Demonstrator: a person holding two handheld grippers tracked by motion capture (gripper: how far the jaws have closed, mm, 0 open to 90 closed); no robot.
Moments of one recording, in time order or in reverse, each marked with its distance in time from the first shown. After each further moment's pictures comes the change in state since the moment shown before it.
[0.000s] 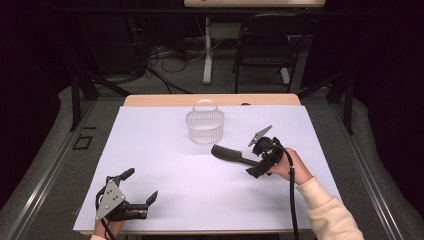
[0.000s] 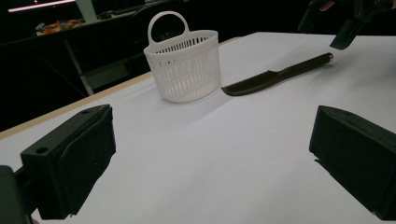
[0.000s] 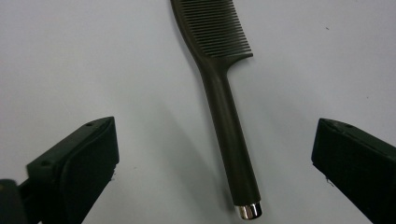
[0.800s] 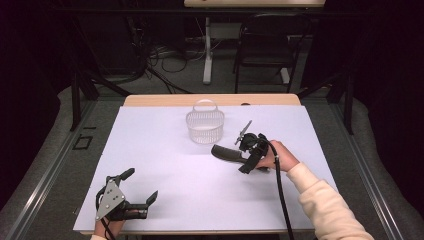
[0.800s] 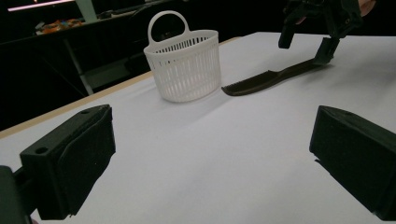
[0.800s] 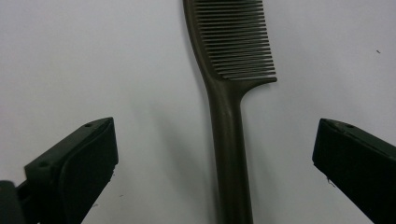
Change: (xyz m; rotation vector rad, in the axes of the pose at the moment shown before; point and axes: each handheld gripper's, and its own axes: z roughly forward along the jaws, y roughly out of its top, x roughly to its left) left arm 0.000 0.000 0.000 0.000 0.000 -0.001; right arm -0.007 0.032 0.035 0.157 0.068 -0.104
